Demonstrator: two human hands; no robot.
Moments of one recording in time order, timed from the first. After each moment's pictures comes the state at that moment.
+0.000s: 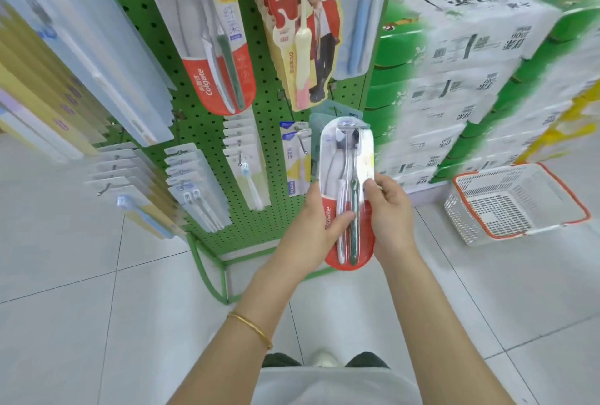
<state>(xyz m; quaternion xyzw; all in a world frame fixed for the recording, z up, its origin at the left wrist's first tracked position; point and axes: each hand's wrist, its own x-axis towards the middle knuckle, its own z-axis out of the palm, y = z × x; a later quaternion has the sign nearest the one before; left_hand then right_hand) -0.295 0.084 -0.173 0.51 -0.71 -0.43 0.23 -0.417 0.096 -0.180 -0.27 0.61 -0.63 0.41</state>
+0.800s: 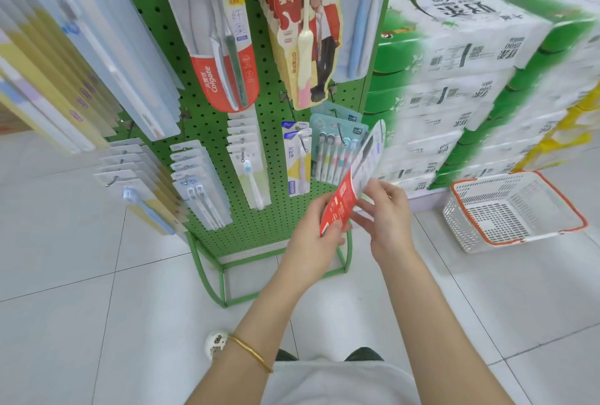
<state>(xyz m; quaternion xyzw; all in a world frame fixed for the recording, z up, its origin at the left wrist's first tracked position) -0.295 0.122 -0.166 0.47 -0.59 -0.55 0.35 -0.413 0.109 -0.170 -0.15 0.57 -0.65 0.47</state>
